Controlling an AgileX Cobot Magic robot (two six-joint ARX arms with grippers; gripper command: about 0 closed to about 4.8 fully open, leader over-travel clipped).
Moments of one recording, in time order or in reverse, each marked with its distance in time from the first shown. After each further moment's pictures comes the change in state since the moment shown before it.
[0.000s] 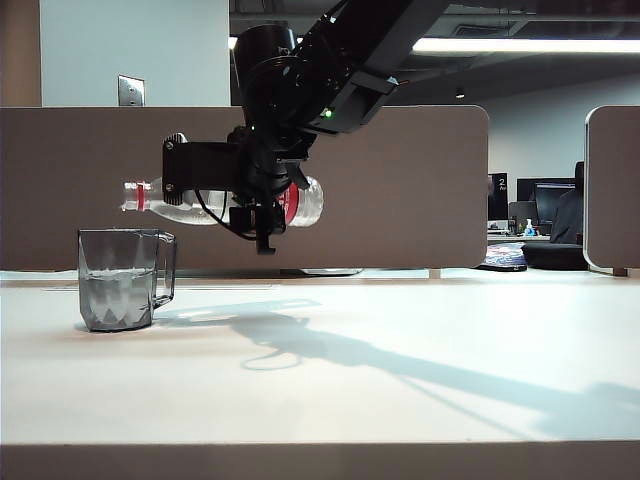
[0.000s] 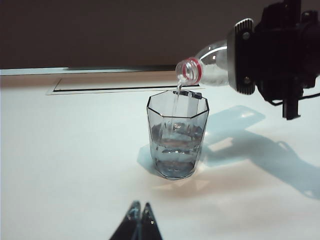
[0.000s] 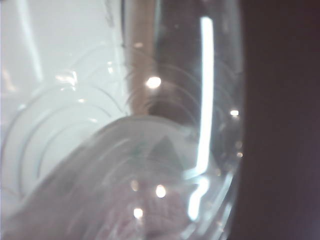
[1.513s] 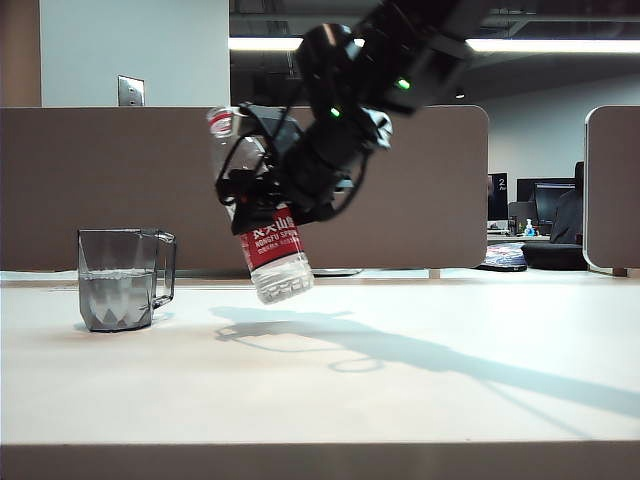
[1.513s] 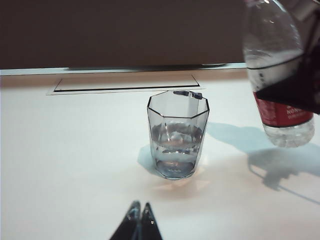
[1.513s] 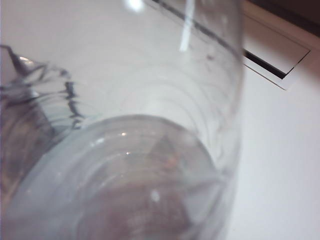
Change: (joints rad) left arm 0.000 0.000 0.000 0.000 0.000 0.000; right arm -0.089 -0.182 -0.237 -0.129 -0.433 1.294
